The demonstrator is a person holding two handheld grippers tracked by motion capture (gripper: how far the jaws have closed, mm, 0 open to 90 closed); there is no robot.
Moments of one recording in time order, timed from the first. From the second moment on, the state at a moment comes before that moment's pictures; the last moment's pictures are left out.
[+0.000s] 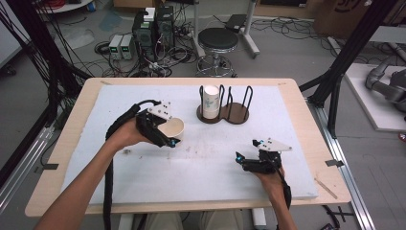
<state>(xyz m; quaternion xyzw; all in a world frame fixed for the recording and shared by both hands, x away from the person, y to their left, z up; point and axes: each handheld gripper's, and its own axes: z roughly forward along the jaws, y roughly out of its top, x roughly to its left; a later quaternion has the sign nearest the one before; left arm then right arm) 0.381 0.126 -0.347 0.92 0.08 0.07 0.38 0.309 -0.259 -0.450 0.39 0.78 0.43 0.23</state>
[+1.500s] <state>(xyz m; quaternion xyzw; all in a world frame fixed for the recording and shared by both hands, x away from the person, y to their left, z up) 0.438 0.100 -0.410 0.94 0.14 0.07 0.31 0.310 -0.260 -0.450 0.39 0.78 0.44 0.22</state>
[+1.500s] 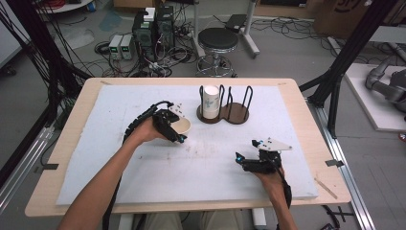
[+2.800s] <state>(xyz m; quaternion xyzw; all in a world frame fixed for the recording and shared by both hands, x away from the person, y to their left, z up) 0.358 0.216 -0.403 0.86 0.25 0.15 0.42 0.309 -0.261 -0.450 0.39 0.78 0.44 0.22</state>
